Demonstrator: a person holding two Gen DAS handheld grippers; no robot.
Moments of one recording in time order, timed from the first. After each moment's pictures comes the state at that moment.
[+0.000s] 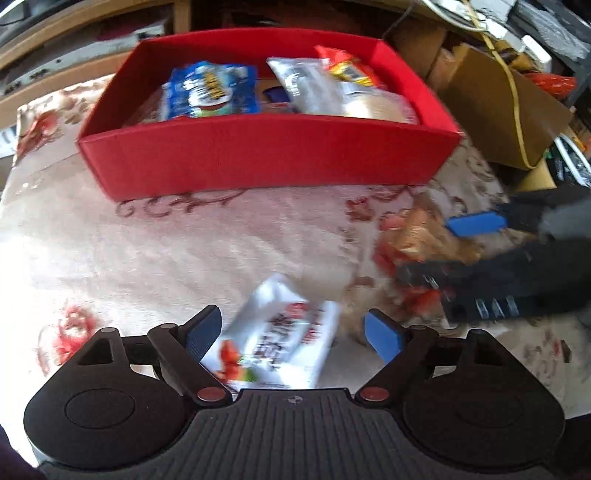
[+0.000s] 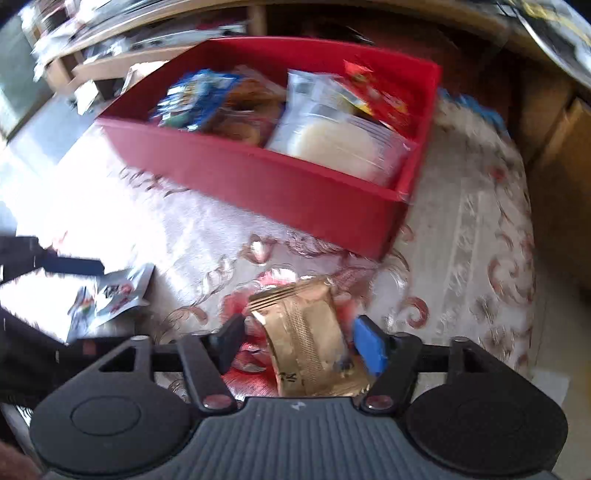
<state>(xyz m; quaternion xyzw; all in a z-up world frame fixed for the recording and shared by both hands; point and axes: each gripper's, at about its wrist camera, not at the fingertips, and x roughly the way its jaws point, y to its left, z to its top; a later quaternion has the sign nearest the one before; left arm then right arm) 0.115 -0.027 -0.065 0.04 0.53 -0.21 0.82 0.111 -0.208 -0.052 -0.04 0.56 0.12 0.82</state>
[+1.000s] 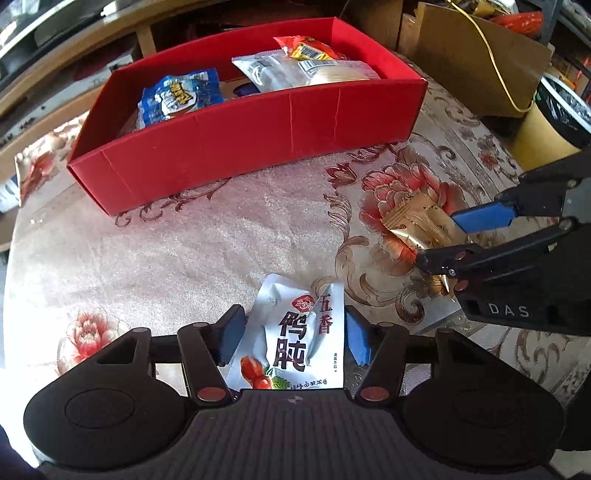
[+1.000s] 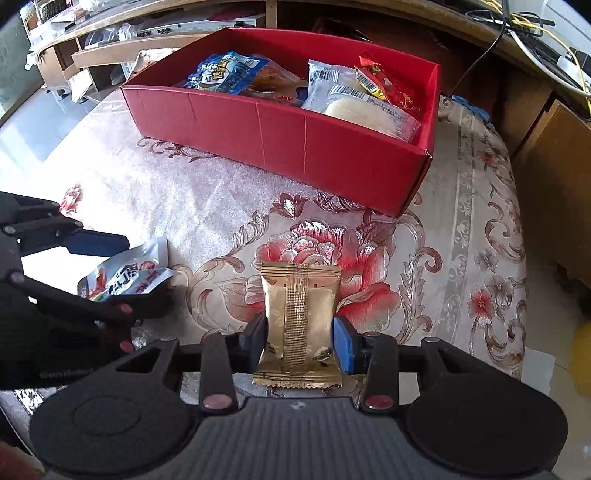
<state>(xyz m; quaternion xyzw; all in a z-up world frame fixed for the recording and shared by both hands) 0.082 -0.047 -0.071 0.15 0.49 -0.23 0.83 0.068 -0.184 -0.044 -0.05 0.56 0.08 0.83</state>
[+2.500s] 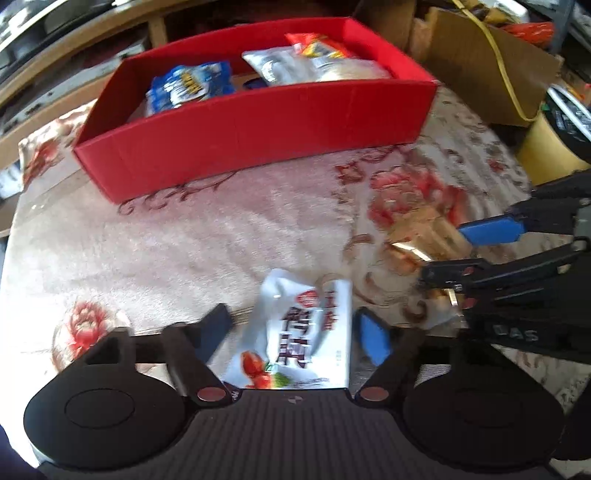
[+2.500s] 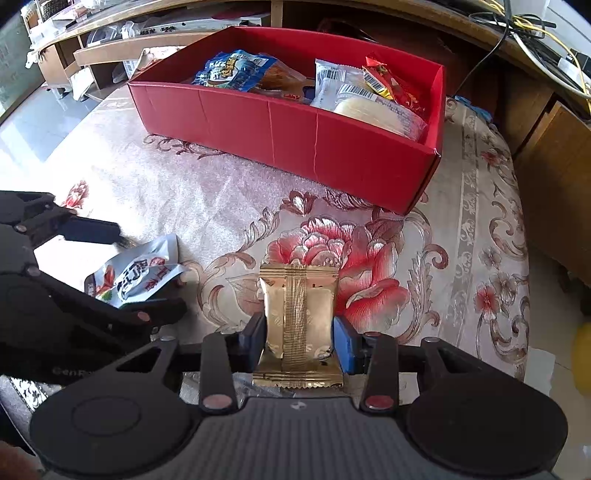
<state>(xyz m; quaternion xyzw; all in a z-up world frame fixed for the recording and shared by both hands) 0.081 -0.044 -0.072 0.13 0.49 -0.22 0.83 0.065 -0.176 -0.043 -0.05 0.56 0.08 0.82</state>
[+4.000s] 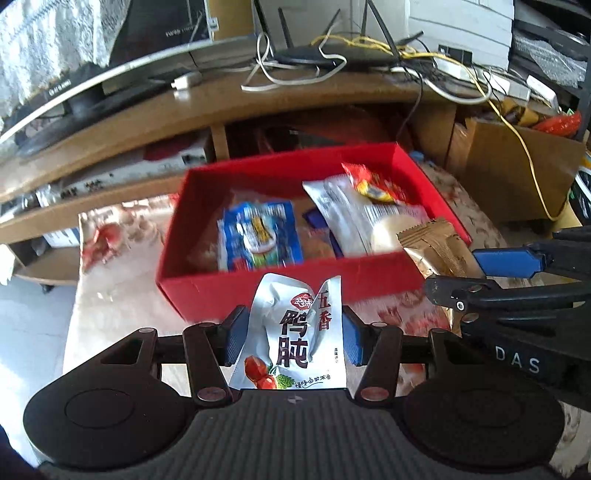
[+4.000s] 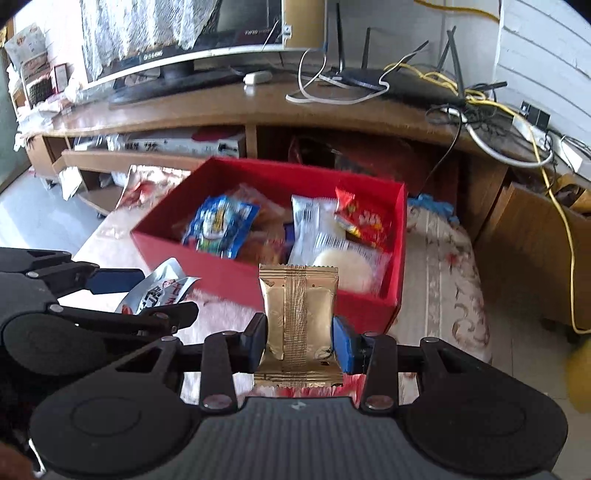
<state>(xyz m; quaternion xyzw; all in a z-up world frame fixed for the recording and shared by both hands) 0.117 -0.035 0.002 0.09 0.39 -0.16 0.90 0.094 -0.171 0.035 0.00 0.44 0.03 0.90</state>
